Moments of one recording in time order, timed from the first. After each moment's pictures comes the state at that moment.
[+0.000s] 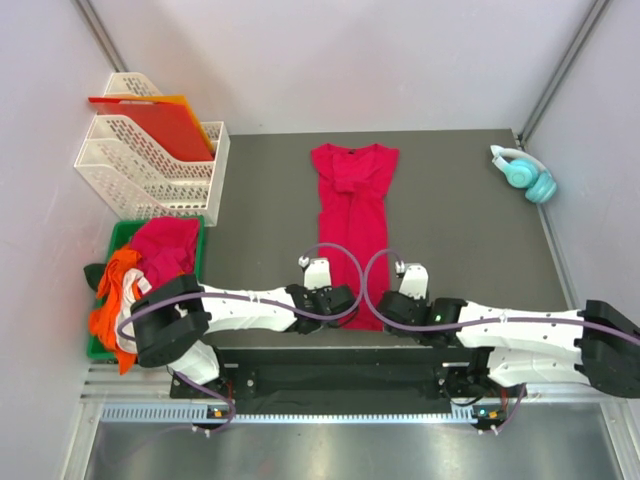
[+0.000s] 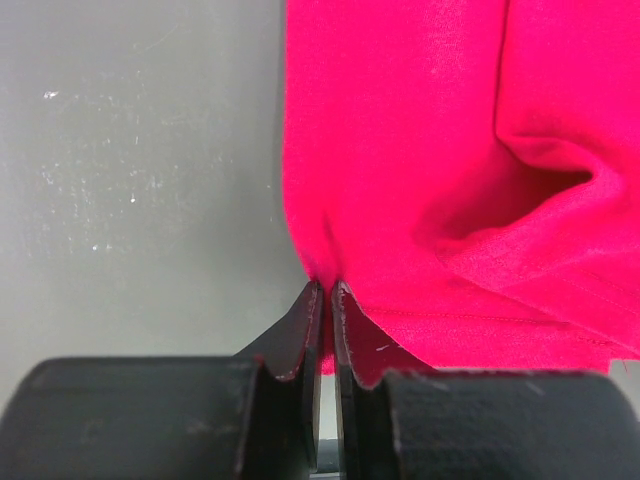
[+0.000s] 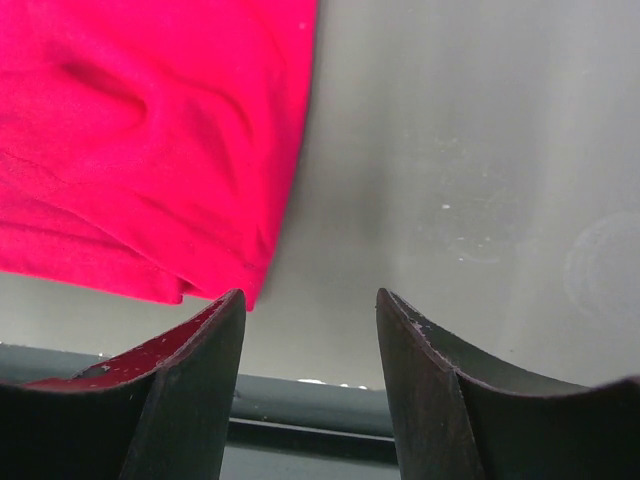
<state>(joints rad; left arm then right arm) -1.19 1.55 0.80 -0.46 -0.49 -1.18 1.18 1.09 0.53 -0.58 0.53 1.02</state>
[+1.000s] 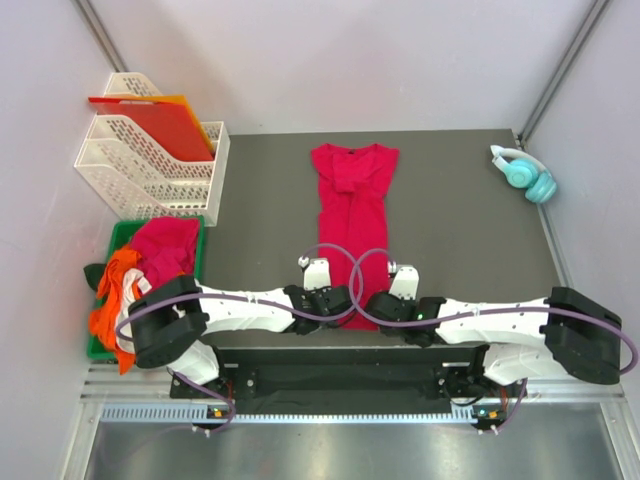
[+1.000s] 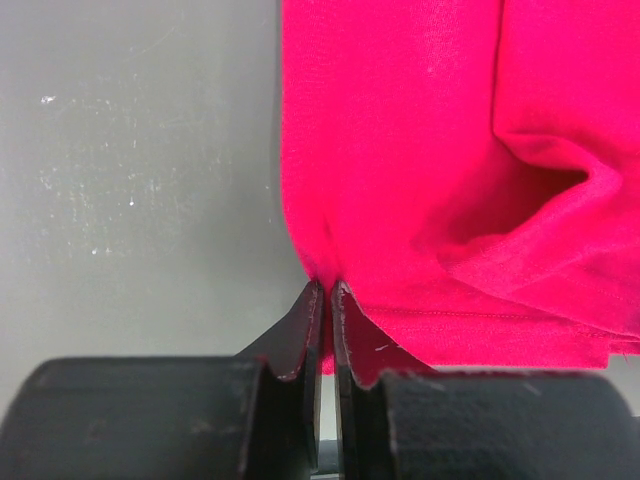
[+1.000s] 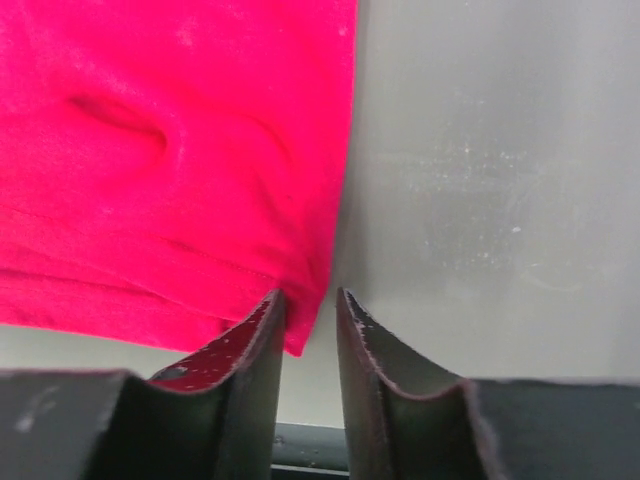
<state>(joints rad) -1.19 1.54 0.79 -0.45 -0.49 -1.16 1.18 1.27 0.54 -0.45 0.53 1.10</state>
